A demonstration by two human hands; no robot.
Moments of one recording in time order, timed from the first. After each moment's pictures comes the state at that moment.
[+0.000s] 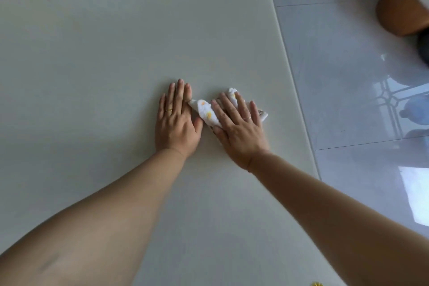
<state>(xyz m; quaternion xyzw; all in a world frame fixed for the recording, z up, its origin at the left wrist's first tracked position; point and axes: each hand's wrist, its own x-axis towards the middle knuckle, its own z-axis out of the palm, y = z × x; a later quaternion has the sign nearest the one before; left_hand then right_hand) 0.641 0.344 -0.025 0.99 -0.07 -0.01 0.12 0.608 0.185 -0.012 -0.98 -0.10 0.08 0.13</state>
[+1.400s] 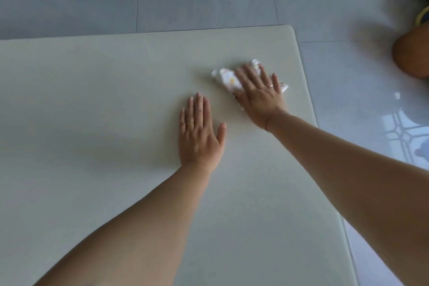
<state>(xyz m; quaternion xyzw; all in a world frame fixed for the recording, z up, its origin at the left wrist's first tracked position) 0.734 0.334 -0.022 0.99 -0.02 -0.04 0.11 0.817 0.167 -0.021 -0.99 -0.07 0.08 0.10</state>
